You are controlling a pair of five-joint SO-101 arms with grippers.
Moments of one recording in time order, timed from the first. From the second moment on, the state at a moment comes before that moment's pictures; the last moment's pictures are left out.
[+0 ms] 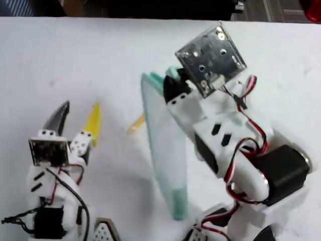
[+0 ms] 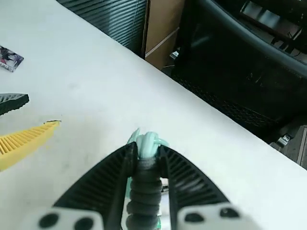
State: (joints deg) left arm -5.3 -104.3 75.2 45.0 -3.5; right arm -30.1 -26.4 -36.4 97.8 17.1
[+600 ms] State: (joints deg) left arm 8.0 -104.9 60.5 59.0 -3.5; right arm -35.7 -26.7 -32.1 97.8 17.1
